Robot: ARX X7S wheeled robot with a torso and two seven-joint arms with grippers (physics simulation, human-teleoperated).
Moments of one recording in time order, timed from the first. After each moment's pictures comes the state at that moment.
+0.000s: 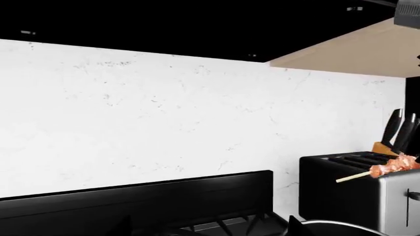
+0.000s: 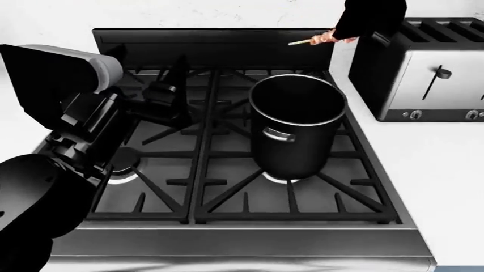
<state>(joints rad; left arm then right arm) -0.75 -0.44 0.04 0.61 -0.91 -0.89 -0.27 2.25 0.33 -1.63 0.67 0.52 0.95 -1.29</state>
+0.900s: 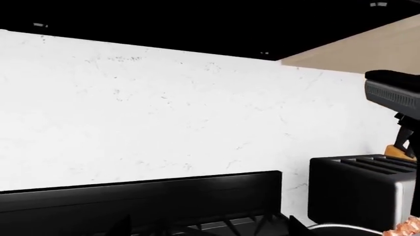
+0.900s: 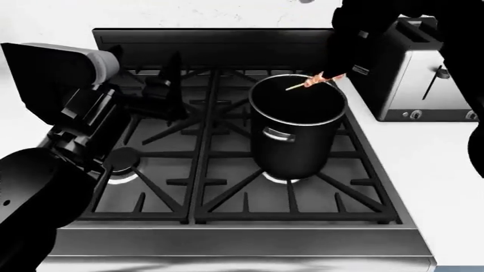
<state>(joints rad) -0.75 -0.44 0.05 0.54 -0.88 -0.83 -0.25 2.06 0.09 -1.76 1.22 0.42 0.57 -1.54</state>
